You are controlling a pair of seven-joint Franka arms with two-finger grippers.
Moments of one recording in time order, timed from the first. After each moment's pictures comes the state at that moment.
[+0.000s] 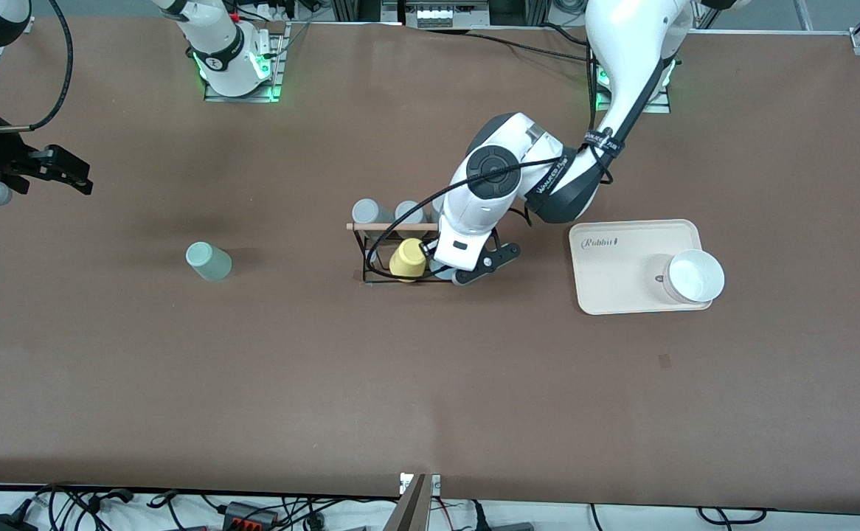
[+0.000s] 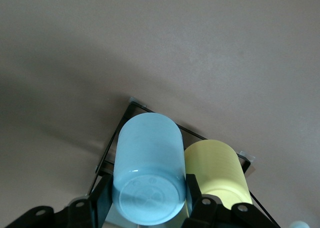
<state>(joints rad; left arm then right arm) -0.51 0.64 -0.21 -1.44 -0.06 2.11 -1.18 -0.02 -0.05 0.00 -1.76 -0.05 1.71 -0.04</state>
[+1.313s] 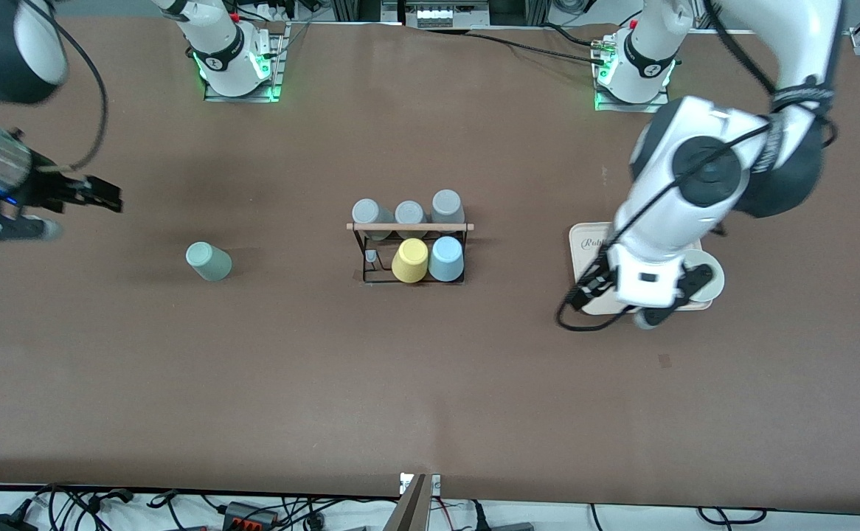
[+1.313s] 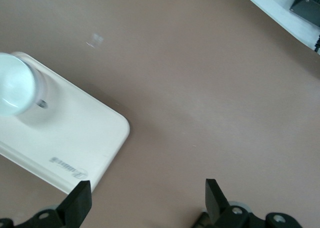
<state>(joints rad) -0.18 0.41 -0.18 -1.42 0.10 1.86 -1.01 0.01 0.11 0.00 -1.77 -0.05 1.71 -0.04</state>
